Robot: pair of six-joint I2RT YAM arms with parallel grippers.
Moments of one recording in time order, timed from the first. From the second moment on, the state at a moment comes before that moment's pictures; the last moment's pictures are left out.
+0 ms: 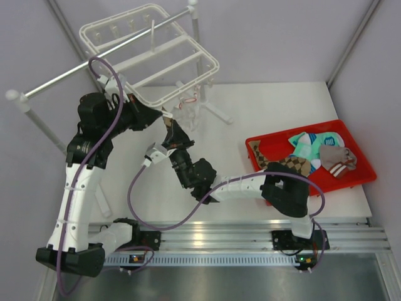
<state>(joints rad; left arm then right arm) -0.13 1.07 1.38 -0.57 0.49 -0.47 1.27 1.94 1.25 1.29 0.71 -1.24</state>
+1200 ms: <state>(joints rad) -0.10 0.82 1.38 -0.63 0.43 -0.36 1.17 1.67 1.16 1.12 0.62 -0.91</state>
